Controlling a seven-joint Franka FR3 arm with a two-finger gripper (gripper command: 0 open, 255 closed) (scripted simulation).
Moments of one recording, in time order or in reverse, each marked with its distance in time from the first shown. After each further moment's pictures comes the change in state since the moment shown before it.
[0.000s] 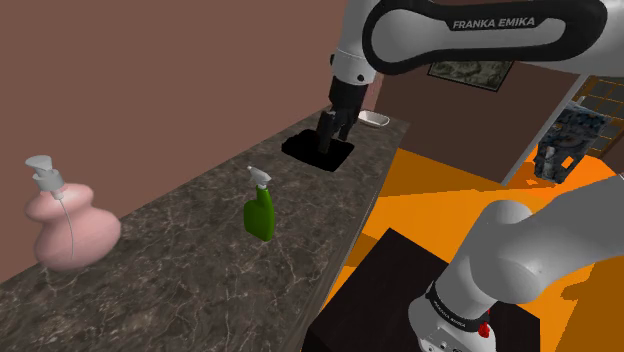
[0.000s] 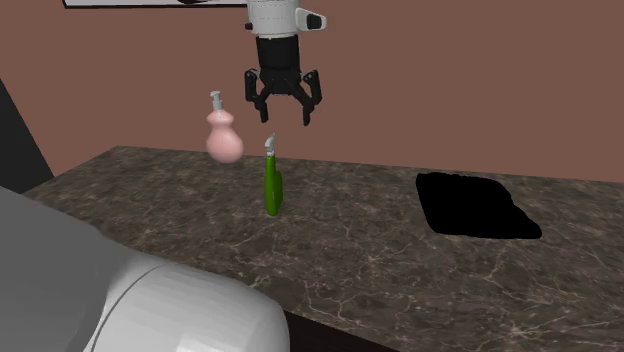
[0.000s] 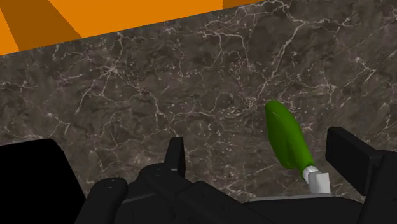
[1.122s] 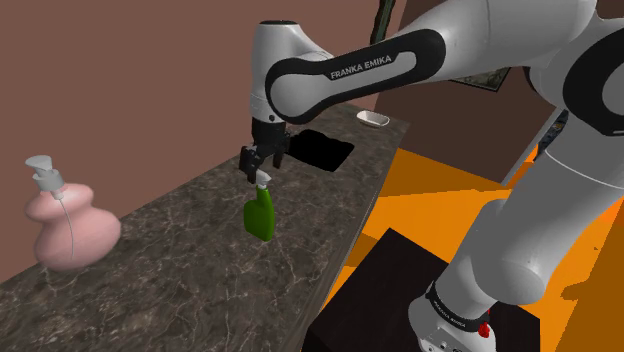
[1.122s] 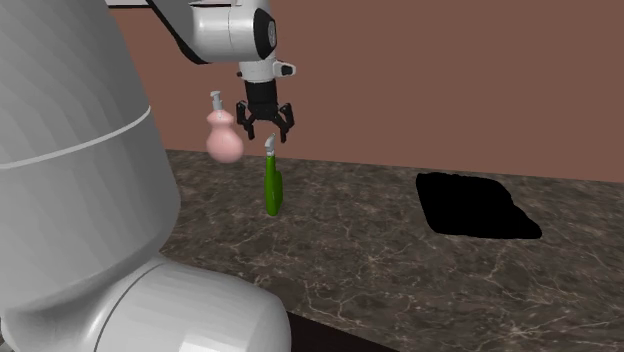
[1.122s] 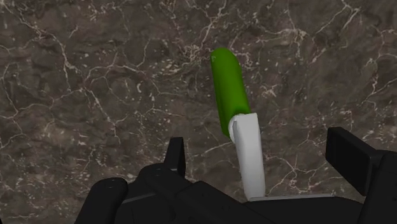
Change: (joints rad) arm 0.053 0.477 0.134 0.210 -0.031 0.254 0.180
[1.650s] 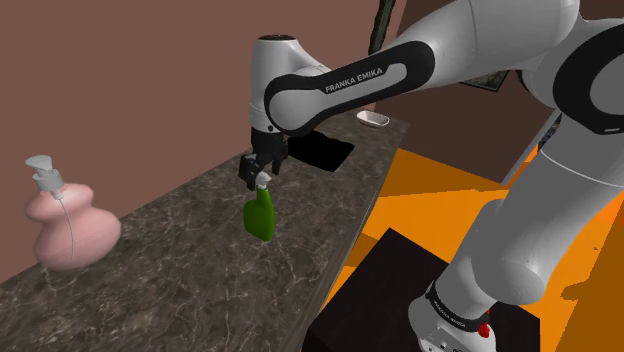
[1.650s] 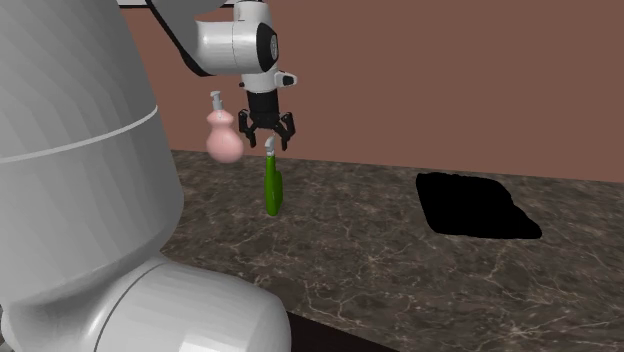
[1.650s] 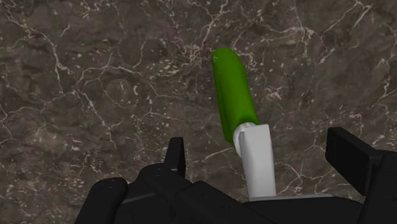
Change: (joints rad) arm -0.001 0.028 0.000 -0.030 -0.008 0.058 0.003
